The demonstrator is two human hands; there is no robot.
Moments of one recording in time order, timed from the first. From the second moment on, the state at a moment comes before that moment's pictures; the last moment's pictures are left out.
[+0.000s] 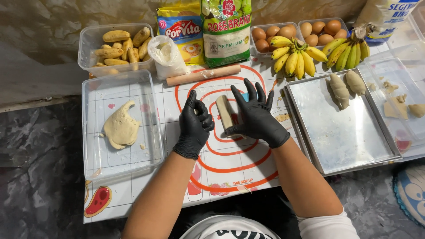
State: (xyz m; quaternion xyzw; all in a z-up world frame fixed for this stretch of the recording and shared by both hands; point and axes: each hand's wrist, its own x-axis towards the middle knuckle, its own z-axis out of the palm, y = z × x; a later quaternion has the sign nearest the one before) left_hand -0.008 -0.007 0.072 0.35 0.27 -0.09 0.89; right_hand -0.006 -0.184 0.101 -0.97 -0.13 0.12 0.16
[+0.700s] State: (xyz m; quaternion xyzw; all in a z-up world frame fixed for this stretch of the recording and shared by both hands) left_hand -0.005 -0.008 0.064 0.40 0.26 -0.08 0.88; right_hand -0.005 -0.204 0.081 -0.95 -0.16 0.09 0.24
